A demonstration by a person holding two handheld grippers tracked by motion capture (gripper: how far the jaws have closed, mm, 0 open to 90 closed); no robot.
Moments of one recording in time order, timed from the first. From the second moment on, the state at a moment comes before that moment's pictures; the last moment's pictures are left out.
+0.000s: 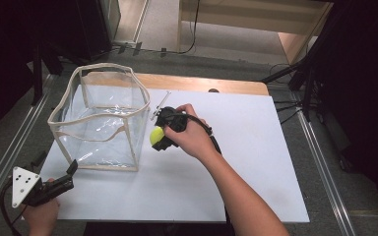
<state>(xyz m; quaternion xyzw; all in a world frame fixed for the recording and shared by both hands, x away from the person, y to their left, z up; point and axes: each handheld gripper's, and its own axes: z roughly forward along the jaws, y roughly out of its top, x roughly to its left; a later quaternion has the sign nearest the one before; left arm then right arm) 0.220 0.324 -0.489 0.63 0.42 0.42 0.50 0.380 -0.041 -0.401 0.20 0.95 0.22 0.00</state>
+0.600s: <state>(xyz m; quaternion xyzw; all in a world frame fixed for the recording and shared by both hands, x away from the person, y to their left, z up) 0.221 0.324 -0.489 0.63 0.42 0.42 0.50 0.385 -0.045 -0.364 0.20 0.95 0.24 0.01</state>
